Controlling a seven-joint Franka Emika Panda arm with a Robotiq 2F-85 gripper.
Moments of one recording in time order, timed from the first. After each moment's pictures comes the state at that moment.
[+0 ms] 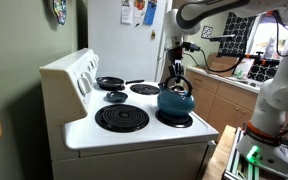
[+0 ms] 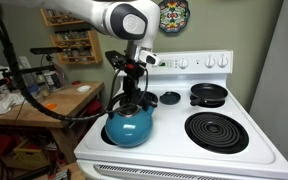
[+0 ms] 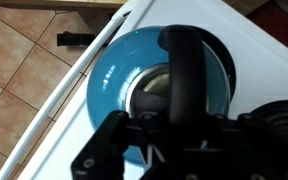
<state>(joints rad) 0.14 -0.15 0.19 -2.10 0.17 1.65 0.26</state>
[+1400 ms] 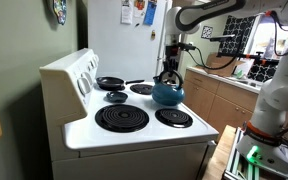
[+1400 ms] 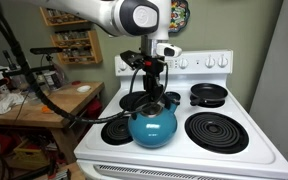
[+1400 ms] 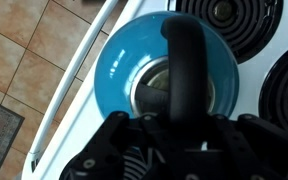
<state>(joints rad) 0.10 -0.13 0.14 -2.06 0.03 1.82 0.26</state>
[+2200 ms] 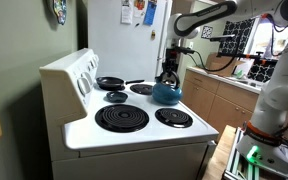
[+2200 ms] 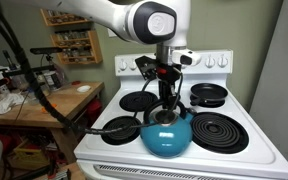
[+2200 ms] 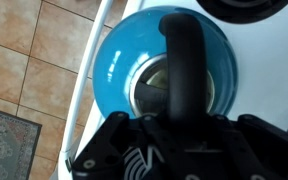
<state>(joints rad) 0.05 -0.09 0.08 -2.06 0.03 1.91 0.31</state>
